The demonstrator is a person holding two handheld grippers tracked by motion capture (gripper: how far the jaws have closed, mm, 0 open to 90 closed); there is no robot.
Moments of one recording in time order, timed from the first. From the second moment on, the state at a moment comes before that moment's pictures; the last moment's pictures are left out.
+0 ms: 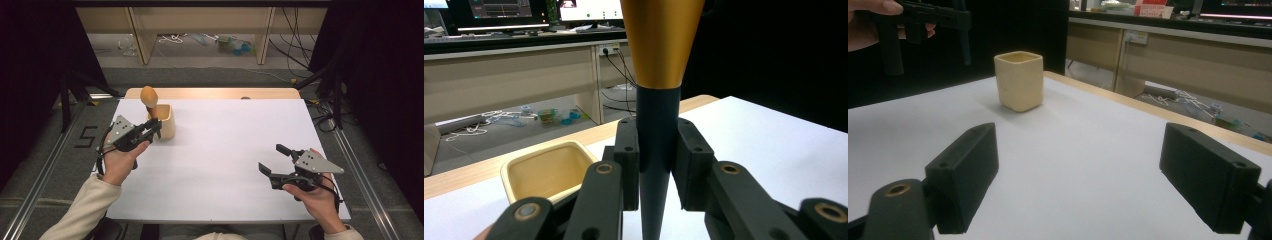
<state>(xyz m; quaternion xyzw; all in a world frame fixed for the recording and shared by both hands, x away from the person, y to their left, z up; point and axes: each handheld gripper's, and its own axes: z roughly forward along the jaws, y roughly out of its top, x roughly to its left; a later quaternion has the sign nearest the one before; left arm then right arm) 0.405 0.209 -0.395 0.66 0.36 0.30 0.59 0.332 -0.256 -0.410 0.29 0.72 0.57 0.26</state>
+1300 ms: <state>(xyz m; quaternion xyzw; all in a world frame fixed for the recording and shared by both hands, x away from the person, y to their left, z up) 0.427 0.215 -0.390 0.65 0.37 0.32 0.58 0.333 -0.256 -0.410 0.29 0.72 0.57 0.26</state>
